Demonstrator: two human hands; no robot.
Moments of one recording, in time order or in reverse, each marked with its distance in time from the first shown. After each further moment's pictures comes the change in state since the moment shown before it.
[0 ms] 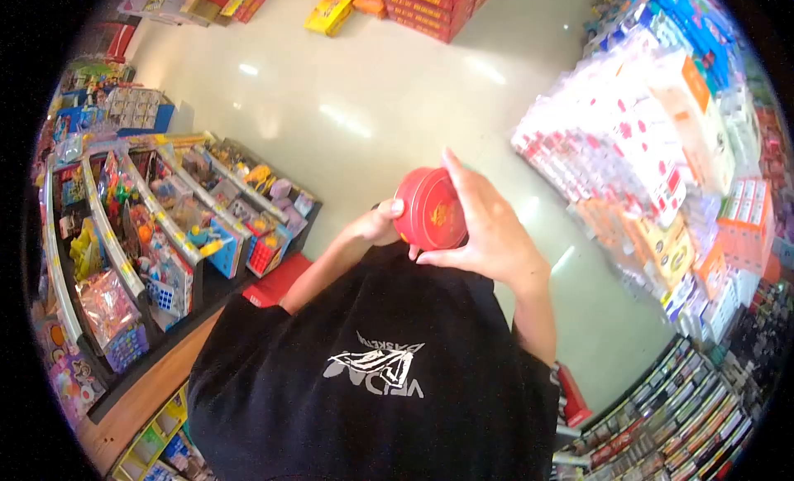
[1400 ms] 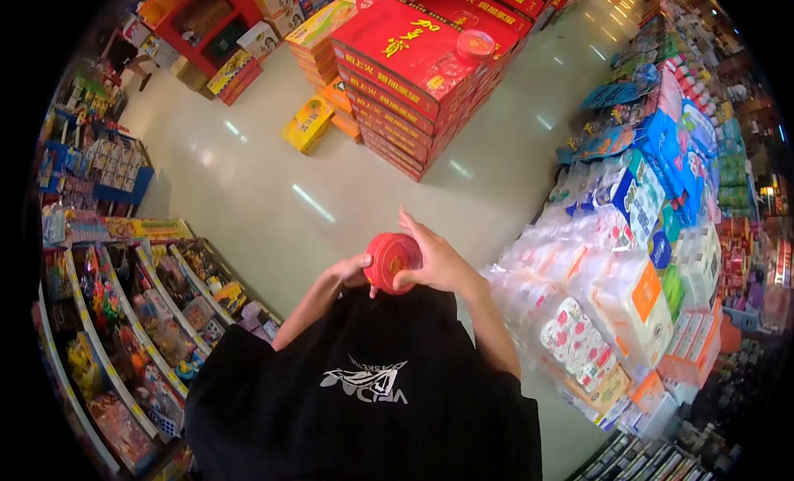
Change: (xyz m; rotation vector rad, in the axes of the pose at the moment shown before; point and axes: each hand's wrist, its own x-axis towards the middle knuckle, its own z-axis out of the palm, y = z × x) left_hand 0.220 0.251 -0.251 -0.071 -0.043 -0.013; right_hand 0.384 0.191 -0.138 0.135 -0.145 -0.061
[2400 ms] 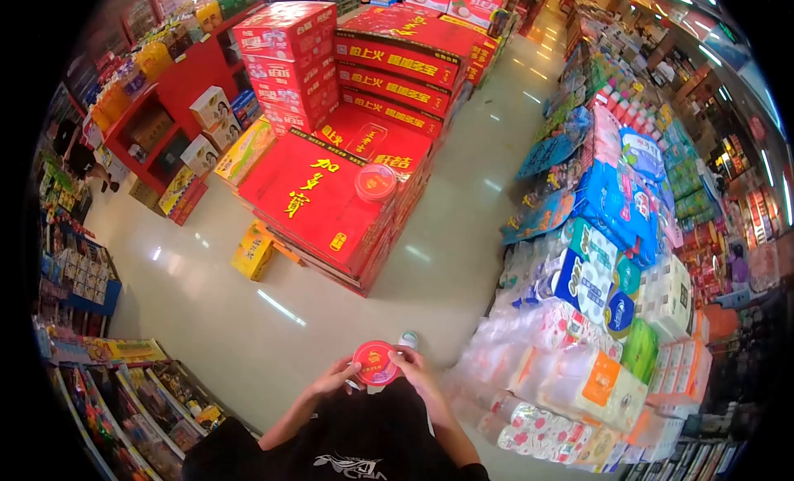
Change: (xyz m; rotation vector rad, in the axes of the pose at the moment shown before) left_hand 0.146 0.076 -0.005 0.390 0.397 -0.201; right_hand -0.003 0.179 -0.052 0.869 0.522 0.595
